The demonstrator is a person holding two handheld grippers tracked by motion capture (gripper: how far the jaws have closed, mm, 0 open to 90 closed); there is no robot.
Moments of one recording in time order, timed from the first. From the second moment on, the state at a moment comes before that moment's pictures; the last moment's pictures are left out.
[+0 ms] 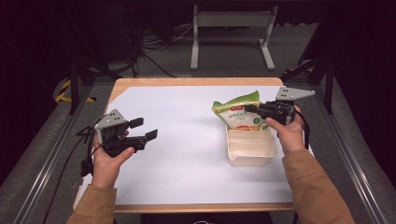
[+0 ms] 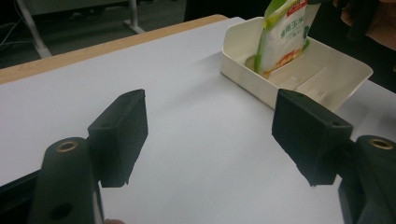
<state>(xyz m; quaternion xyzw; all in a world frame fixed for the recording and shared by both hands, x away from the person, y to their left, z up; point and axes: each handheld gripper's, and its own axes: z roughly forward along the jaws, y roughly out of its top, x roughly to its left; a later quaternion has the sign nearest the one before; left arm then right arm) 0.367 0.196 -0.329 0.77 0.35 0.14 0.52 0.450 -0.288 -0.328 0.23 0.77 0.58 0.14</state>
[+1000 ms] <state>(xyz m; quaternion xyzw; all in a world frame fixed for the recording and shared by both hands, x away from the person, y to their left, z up) 0.371 0.194 -0.334 0.77 0.35 0.14 0.51 0.434 -0.332 -0.353 0.34 0.76 0.53 0.17</state>
